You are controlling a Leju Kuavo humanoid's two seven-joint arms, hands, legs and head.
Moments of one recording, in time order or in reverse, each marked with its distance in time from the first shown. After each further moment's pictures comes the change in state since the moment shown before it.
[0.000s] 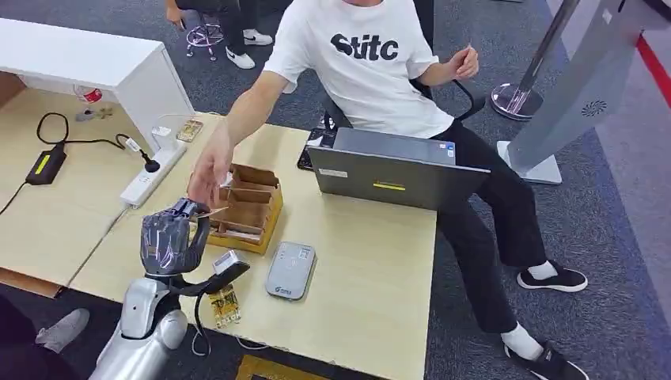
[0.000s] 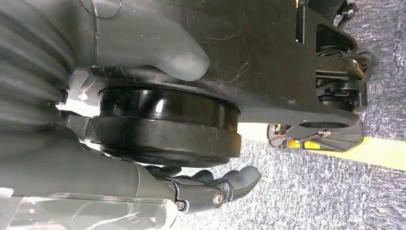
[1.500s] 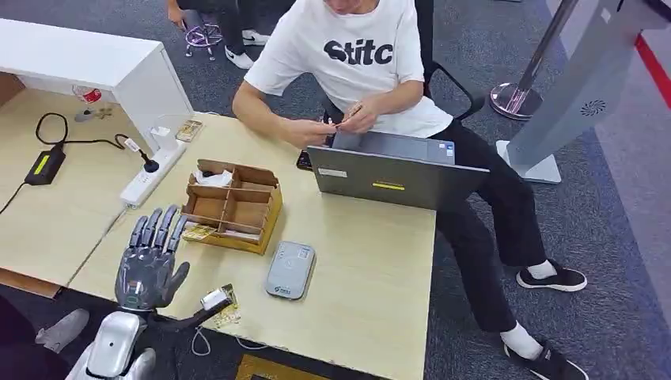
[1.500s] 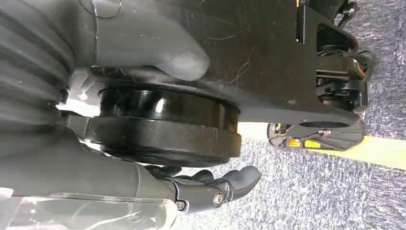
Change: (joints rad) left arm 0.164 0.102 0.073 -0.051 -0.298 -0.031 0.171; right arm 0.000 0.002 0.000 0.001 0.013 0.001 0.003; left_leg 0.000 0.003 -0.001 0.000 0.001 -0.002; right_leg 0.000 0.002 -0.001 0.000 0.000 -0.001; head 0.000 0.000
